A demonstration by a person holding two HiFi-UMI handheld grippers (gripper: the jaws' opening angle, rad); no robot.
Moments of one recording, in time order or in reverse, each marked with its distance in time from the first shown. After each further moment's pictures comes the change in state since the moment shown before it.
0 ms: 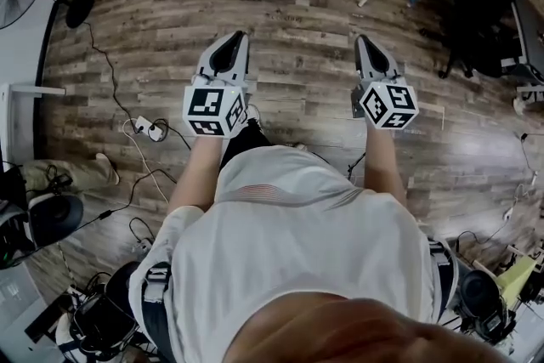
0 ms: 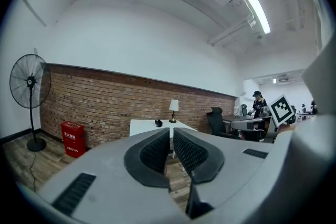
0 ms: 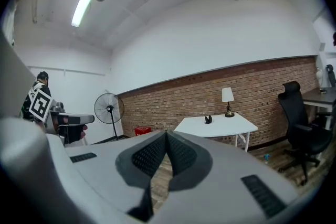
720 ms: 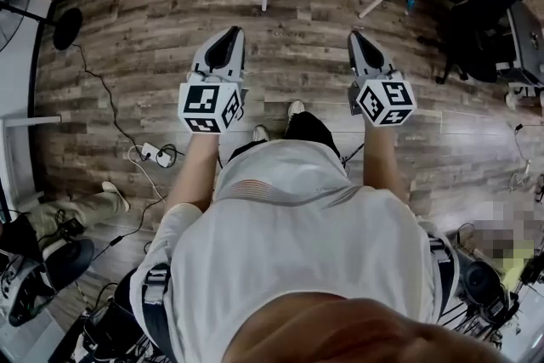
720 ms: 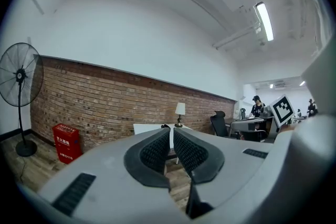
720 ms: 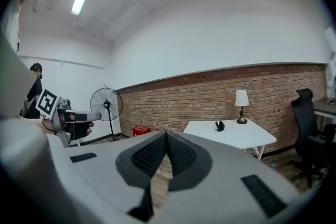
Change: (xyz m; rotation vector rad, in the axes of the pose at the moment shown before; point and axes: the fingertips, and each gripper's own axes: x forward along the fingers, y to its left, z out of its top) left arm 0.089 0.162 0.036 -0.022 -0.016 -0.060; right arm 0.169 0.053 0.041 -0.060 0.025 0.001
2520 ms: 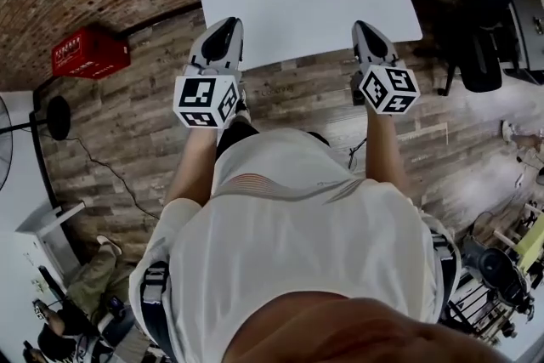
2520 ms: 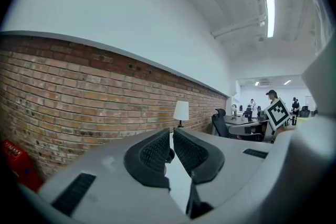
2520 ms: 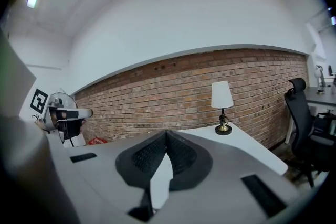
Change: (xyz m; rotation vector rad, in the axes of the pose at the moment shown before) left arm 0.510 0.093 0.058 0.041 0.061 -0.215; right arm 0.323 -0.352 0.065 0.141 0.025 -0.256
